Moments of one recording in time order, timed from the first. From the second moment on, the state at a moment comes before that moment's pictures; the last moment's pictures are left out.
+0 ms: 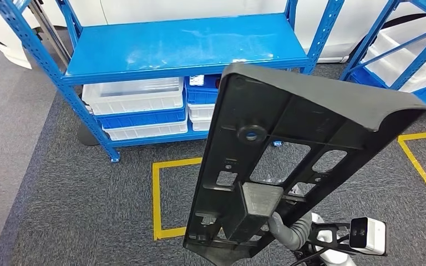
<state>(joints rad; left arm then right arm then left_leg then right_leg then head) -0.06 -0.05 1.38 -0.24 -0.92 -0.06 -0.27 -0.06 -0.20 0.38 -1.88 -0.34 0.51 -0.70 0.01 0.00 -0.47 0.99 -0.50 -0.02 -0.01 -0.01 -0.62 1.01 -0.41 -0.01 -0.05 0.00</state>
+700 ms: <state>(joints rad) -0.06 -0.06 1.39 -0.24 -0.90 -0.05 -0.27 0.04 -0.11 0.31 -1.90 -0.27 0.69 -0.70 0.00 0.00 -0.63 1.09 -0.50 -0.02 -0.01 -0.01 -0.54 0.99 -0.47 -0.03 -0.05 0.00</state>
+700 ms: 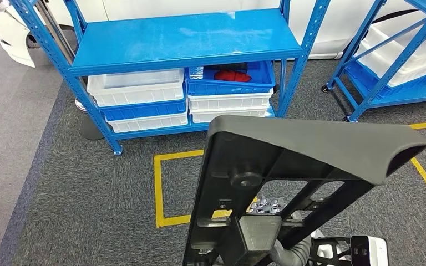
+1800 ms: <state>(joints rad) -0.07 -0.07 1.40 -0.24 -0.92 -0.06 -0.27 -0.01 -0.03 0.33 -1.89 -0.26 0.52 -0.68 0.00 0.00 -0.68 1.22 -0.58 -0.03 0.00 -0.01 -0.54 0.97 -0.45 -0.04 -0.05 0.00</state>
